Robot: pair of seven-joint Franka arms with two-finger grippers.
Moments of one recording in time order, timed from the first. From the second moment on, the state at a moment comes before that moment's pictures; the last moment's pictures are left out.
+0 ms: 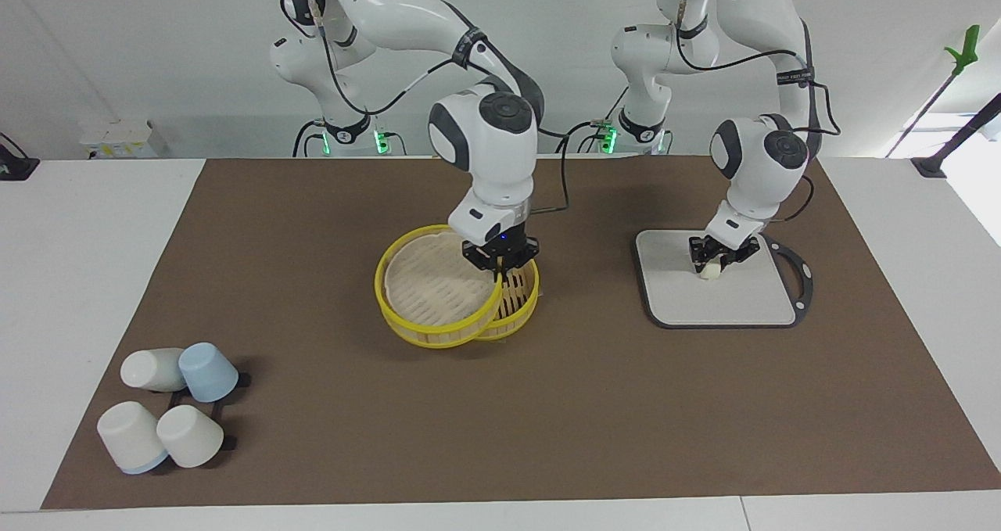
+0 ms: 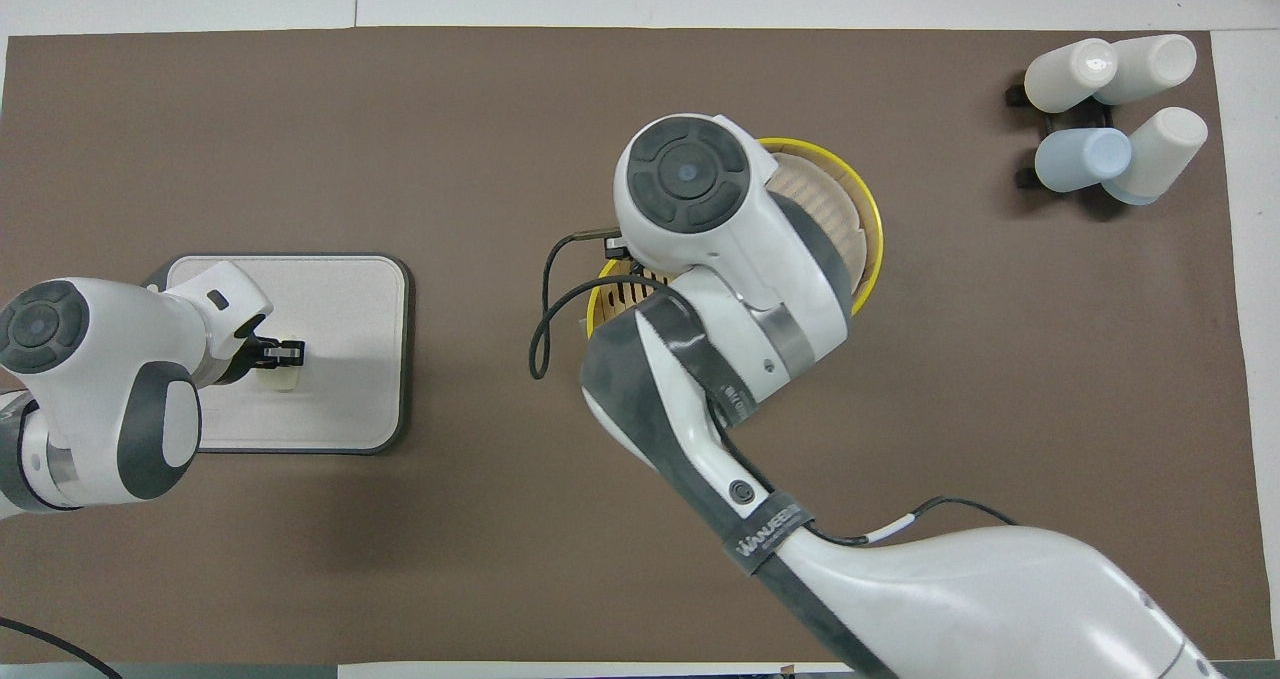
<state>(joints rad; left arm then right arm) -0.16 0.05 0.14 -2.35 0.00 2.42 0.09 0.55 0.46 -0.02 -1.43 -0.06 1.98 0.53</state>
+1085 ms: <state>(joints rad) -0.52 0.24 0.12 -1.70 -0.12 2.00 -0.48 0.23 0.40 -0.02 -1.42 -0.01 1.88 0.18</state>
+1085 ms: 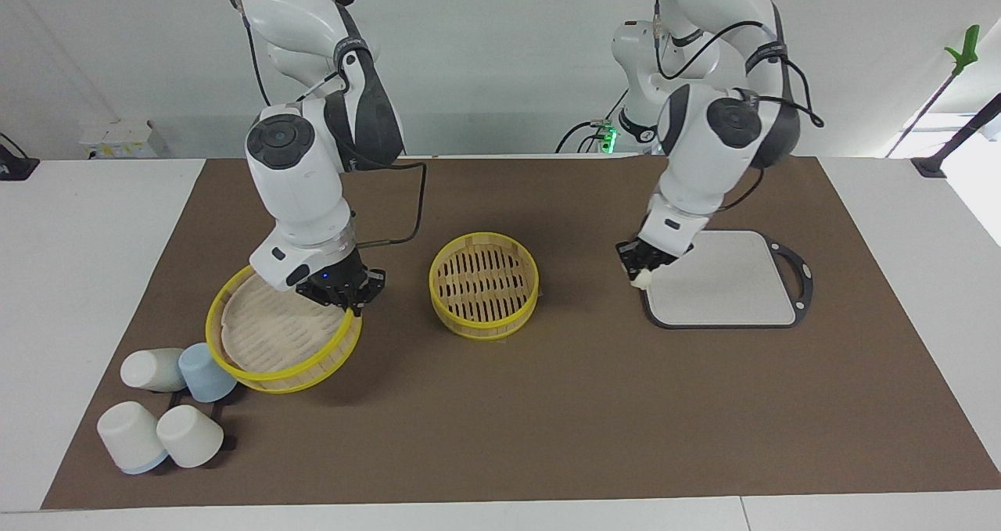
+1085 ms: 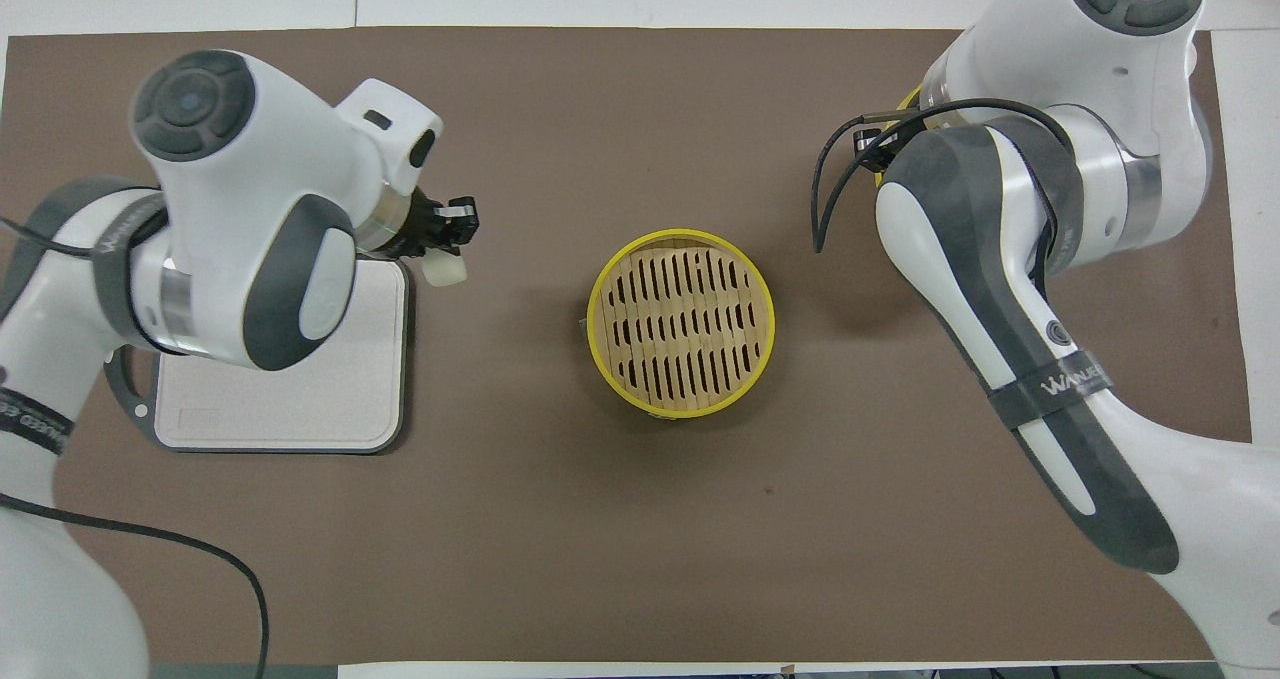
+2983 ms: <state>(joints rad) -0.73 0.25 0.15 -1.71 -0.14 2.06 -0.70 0.26 0.39 -0.01 -1.47 0.02 1.93 0.26</state>
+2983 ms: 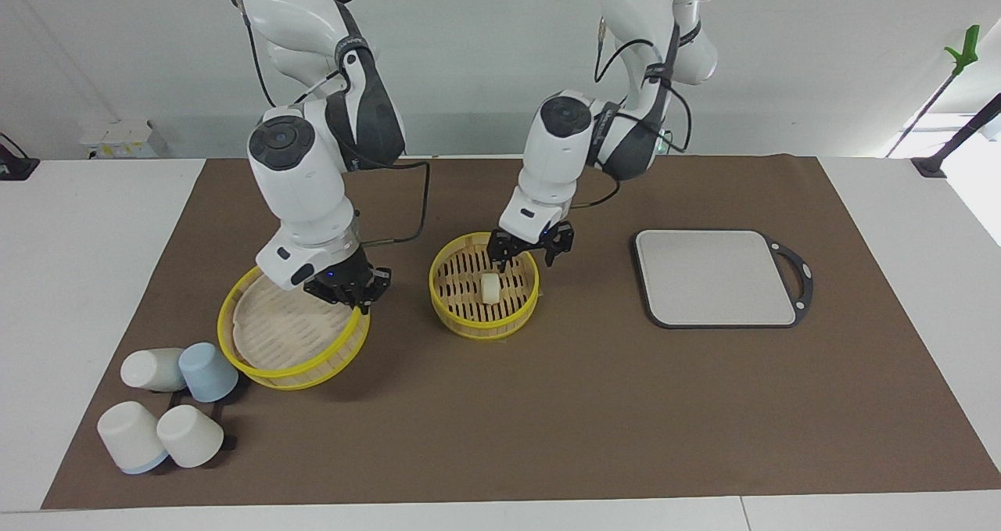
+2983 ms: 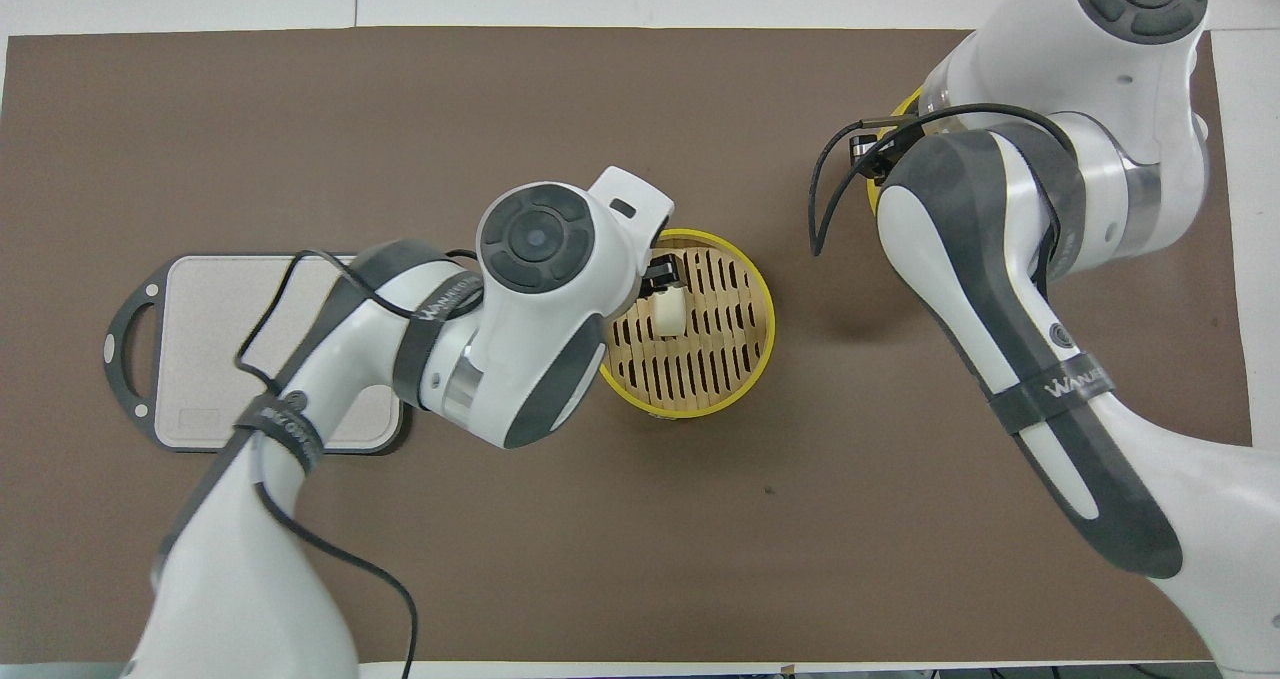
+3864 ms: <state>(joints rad) -0.21 0.00 0.17 -1.71 -0.04 1.63 -0.14 0.67 0.50 -0.01 -1.44 0.02 2.02 0.77</state>
